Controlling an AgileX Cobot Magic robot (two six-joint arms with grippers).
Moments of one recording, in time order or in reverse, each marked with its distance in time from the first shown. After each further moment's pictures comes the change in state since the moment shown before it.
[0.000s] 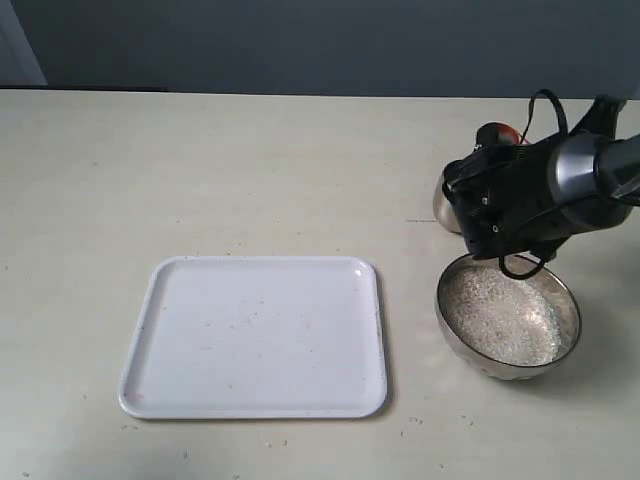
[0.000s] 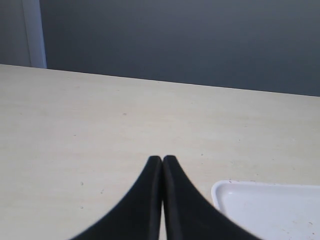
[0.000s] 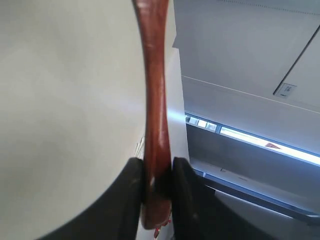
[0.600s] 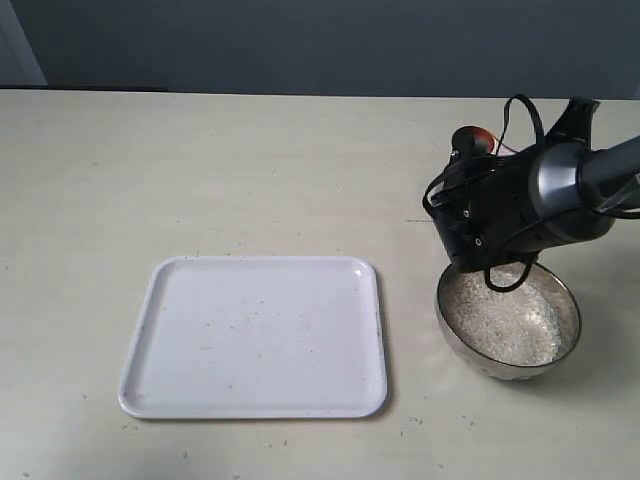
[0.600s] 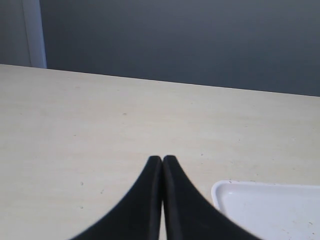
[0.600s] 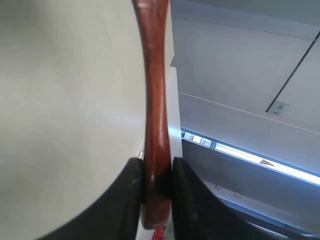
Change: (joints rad) left arm 0.000 0.000 0.000 0.000 0.000 0.000; right arm 0.059 0.000 0.000 0.000 0.002 0.000
